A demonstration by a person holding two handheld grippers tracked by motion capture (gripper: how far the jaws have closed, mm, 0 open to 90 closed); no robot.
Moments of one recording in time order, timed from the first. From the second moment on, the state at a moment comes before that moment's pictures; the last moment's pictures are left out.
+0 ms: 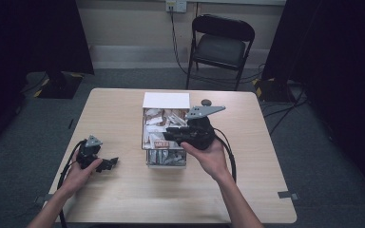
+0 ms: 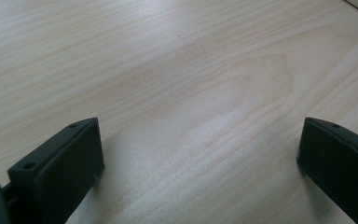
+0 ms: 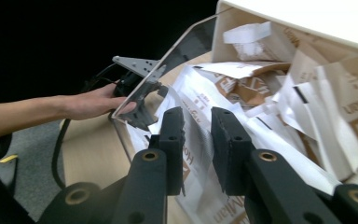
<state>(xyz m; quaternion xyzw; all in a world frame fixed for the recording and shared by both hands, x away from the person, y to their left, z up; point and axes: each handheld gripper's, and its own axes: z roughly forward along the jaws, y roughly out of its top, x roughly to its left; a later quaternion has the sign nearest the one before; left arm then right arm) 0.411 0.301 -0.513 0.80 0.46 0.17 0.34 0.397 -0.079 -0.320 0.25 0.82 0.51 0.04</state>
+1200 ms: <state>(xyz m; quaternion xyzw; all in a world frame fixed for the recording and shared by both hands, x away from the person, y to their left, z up) 0.411 0.301 -0.513 0.80 0.46 0.17 0.34 0.395 -0.079 -0.321 0.25 0.81 0.52 0.04</state>
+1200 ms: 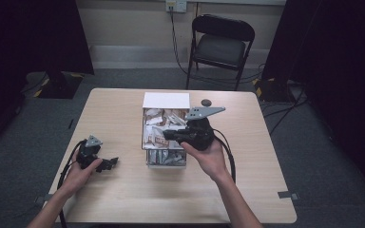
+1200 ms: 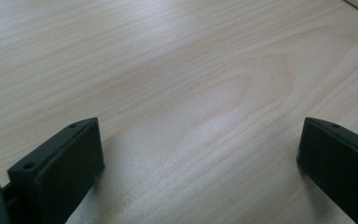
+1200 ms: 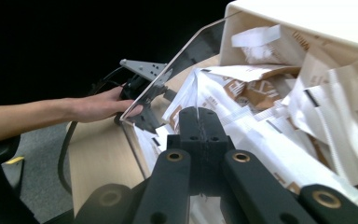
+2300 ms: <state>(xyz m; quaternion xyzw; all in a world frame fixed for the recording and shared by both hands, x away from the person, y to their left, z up) 0.411 0.301 -0.513 0.80 0.46 0.17 0.34 0.390 -0.095 -0.306 0.25 0.79 0.55 0.05</state>
